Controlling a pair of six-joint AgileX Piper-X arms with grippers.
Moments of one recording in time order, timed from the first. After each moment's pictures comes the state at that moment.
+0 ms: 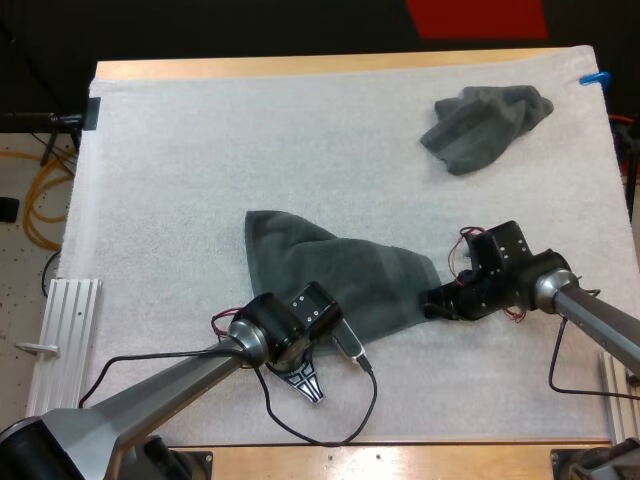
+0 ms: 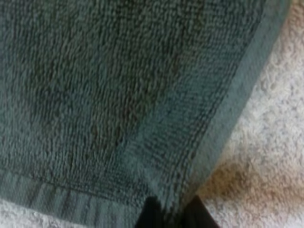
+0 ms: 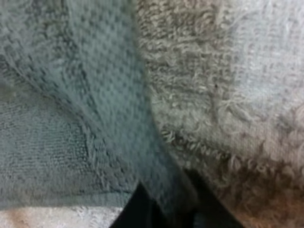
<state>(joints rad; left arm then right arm) -0.81 1.39 -0.74 0.97 -0.09 -1.66 0.39 1.58 -0.70 0.50 -0.50 -1.52</state>
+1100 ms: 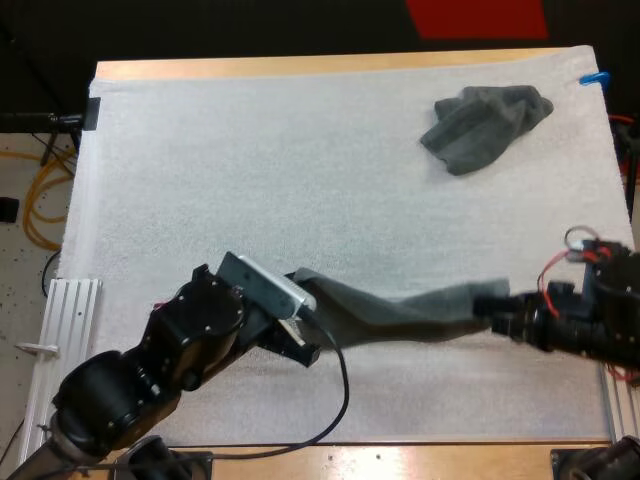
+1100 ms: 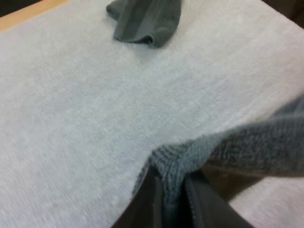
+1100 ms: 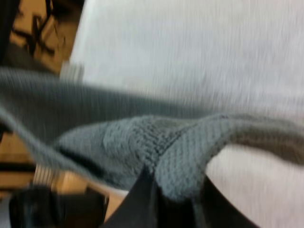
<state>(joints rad) -0.82 0.75 -0.96 0.90 -0.08 -1.97 0.50 0.72 -0.94 1.05 -0.41 -1.27</state>
